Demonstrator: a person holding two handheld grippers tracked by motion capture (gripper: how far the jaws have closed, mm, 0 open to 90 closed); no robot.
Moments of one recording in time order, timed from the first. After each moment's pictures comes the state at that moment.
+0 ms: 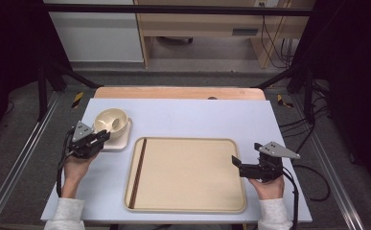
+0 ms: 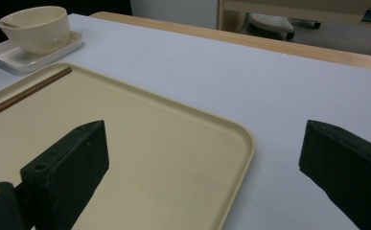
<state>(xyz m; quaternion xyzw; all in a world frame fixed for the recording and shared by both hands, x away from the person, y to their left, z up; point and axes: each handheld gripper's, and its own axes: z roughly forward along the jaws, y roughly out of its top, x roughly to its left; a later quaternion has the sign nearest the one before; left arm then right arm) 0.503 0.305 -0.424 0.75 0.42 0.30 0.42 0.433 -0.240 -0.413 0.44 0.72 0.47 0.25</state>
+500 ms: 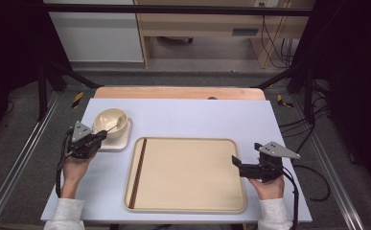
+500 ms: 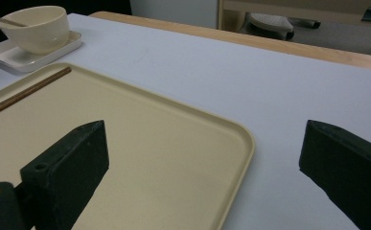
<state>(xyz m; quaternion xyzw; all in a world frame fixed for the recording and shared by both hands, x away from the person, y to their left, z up) 0.501 0.307 -0.422 0.74 0.43 0.31 0.41 0.433 -0.240 -0.413 0.44 0.72 0.47 0.25</state>
